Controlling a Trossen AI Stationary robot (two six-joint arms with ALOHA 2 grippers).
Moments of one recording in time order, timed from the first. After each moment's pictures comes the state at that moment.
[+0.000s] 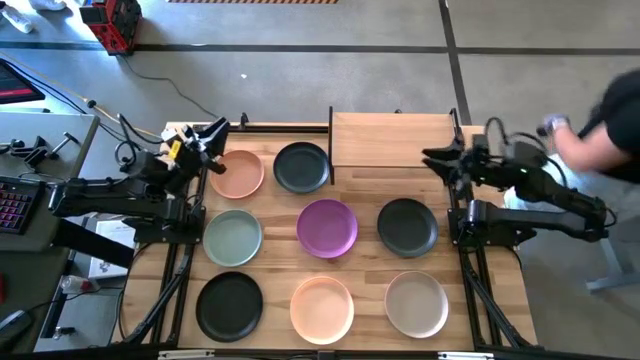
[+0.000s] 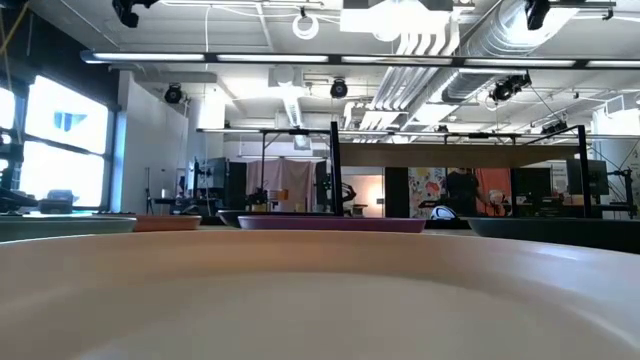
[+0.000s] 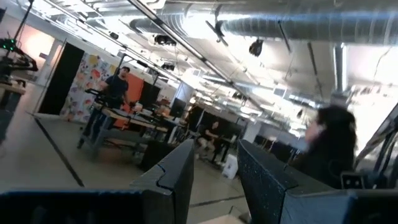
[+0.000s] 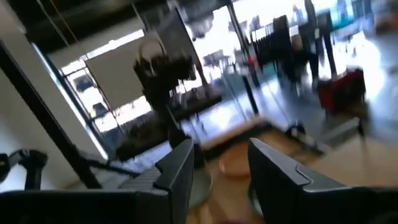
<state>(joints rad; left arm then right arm) 0.07 0.57 0.52 0.54 -0.69 -0.07 -0.25 0.47 0.74 -0.25 -0.04 0.40</state>
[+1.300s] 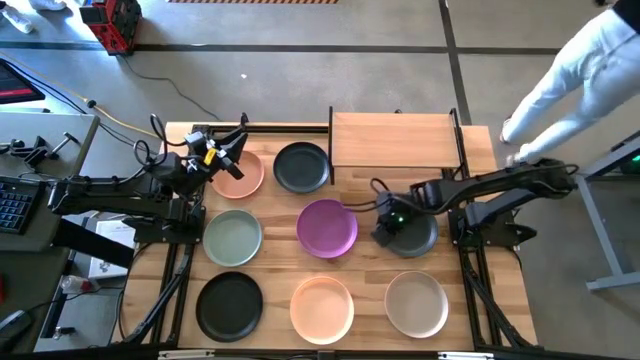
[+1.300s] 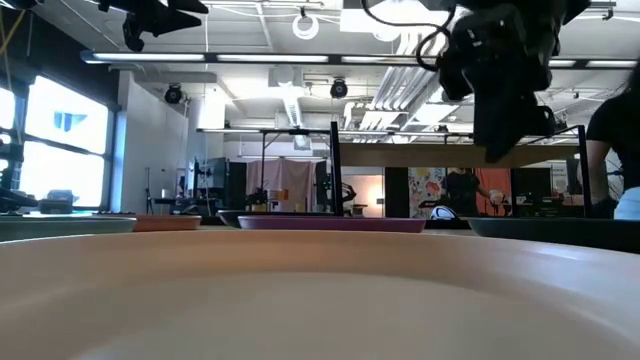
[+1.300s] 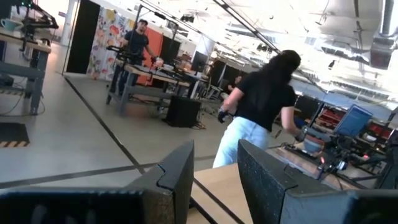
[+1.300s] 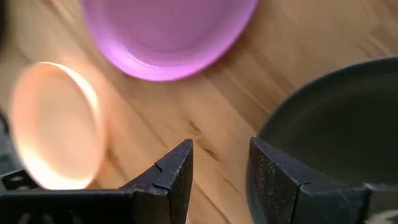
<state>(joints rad) 0.07 0.62 0.53 0.30 -0.74 -0.23 0.09 1.32 0.85 -0.64 -0.10 0.92</state>
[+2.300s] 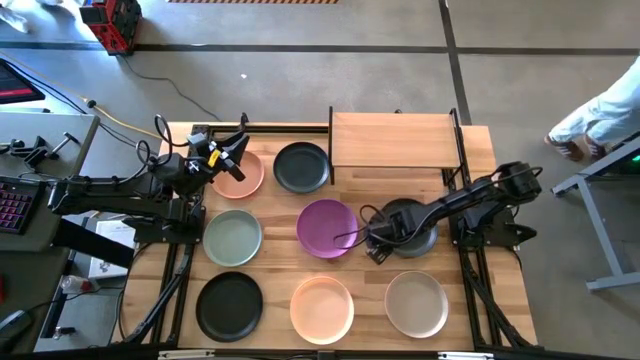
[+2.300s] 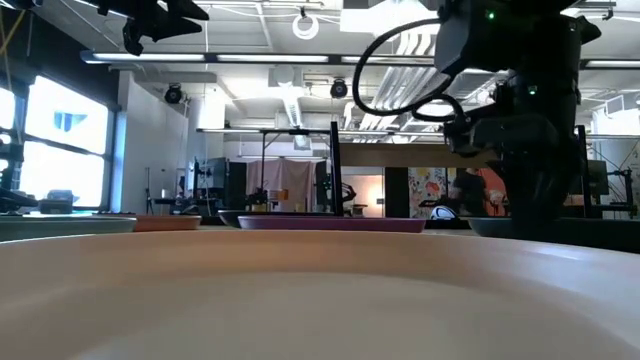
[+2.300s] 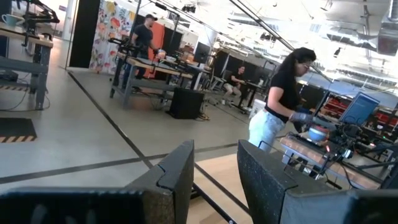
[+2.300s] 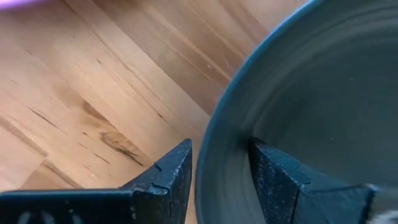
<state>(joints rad) 0.07 0.62 0.53 0.25 -0.74 -0.24 0.24 1.62 0.85 -0.67 0.05 1.02</state>
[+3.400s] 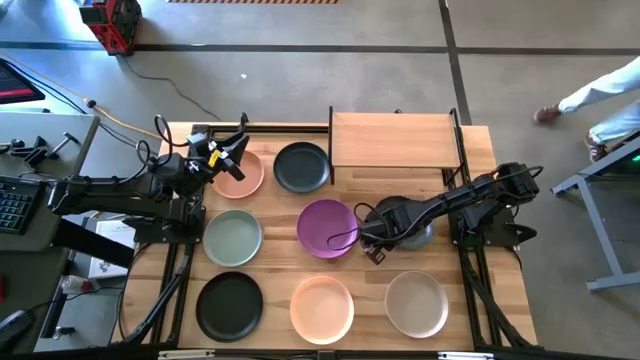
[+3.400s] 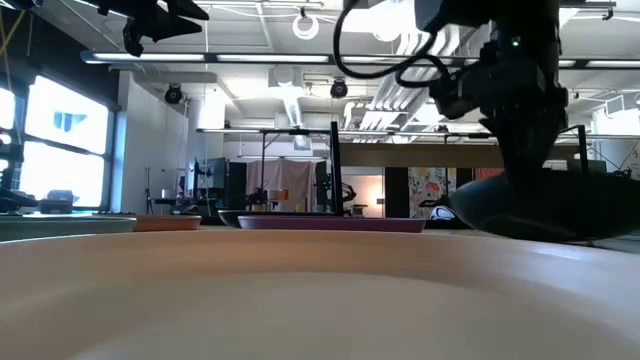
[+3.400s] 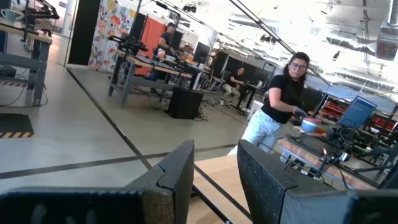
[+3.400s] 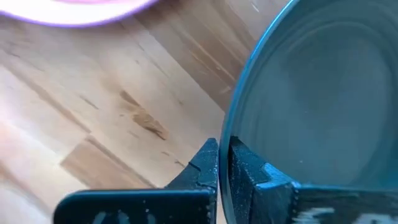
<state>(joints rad) 0.07 0.62 0.52 0.25 -0.74 -0.26 0.24 1.64 1.09 -0.96 0.05 0.99</state>
